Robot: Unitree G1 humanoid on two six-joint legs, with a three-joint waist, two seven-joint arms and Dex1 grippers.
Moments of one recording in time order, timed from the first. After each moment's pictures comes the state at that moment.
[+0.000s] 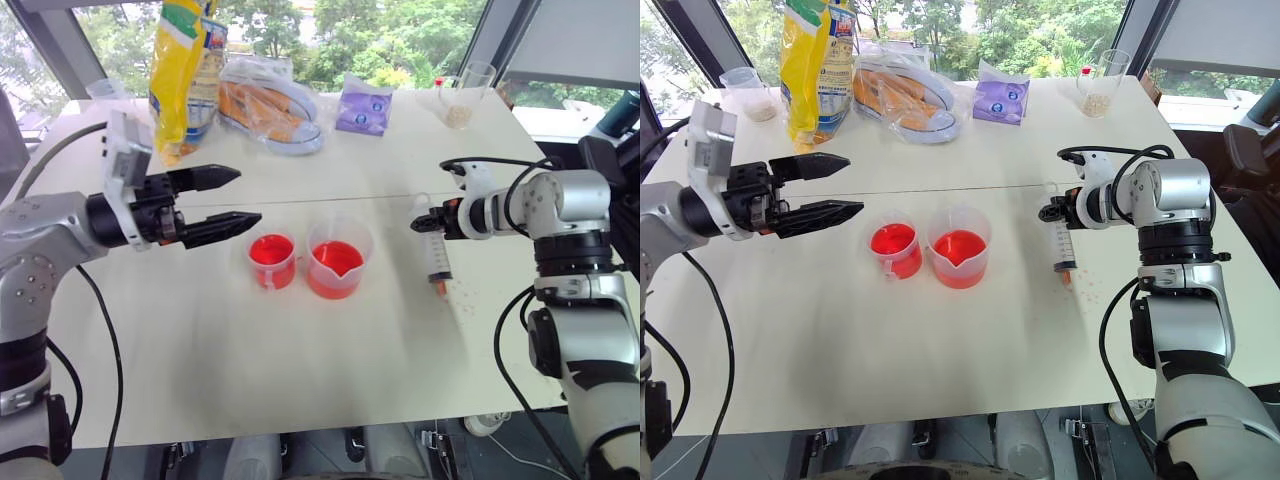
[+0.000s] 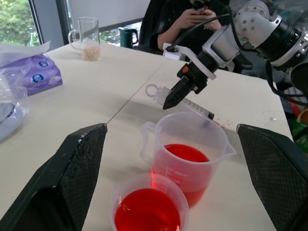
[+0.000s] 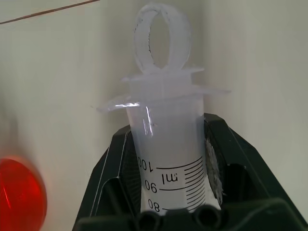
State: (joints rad) left arm -0.50 0.86 0.29 -0.33 -0.89 0.83 -0.96; right arm -0.99 -0.60 -0.02 0.42 0.43 1.43 0.38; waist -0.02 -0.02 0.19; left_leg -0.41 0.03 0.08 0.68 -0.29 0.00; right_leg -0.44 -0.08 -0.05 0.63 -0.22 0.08
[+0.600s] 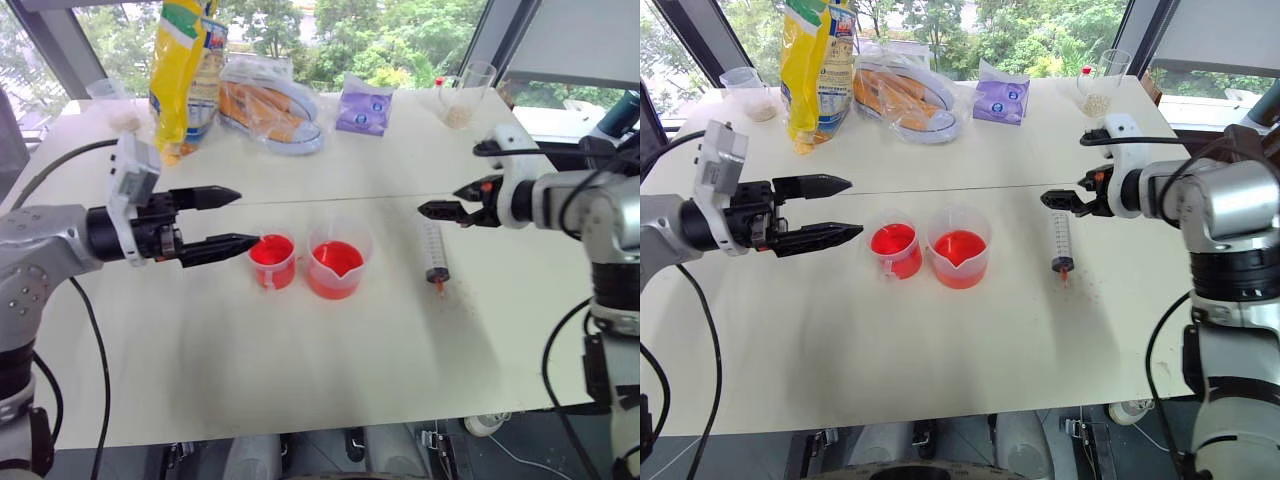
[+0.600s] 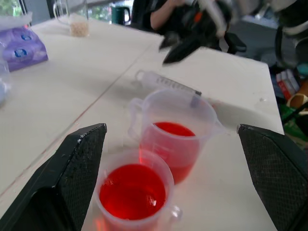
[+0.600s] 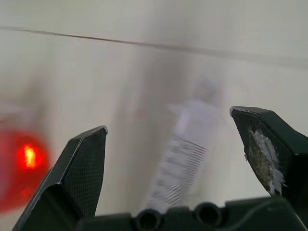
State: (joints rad) left arm -0.42 0.94 0.29 -0.36 -0.91 0.85 -0.99; right arm -0.83 -0.89 0.00 -0.13 0.53 1.29 0.72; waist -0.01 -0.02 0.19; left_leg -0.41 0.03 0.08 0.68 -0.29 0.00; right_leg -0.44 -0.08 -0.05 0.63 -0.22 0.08
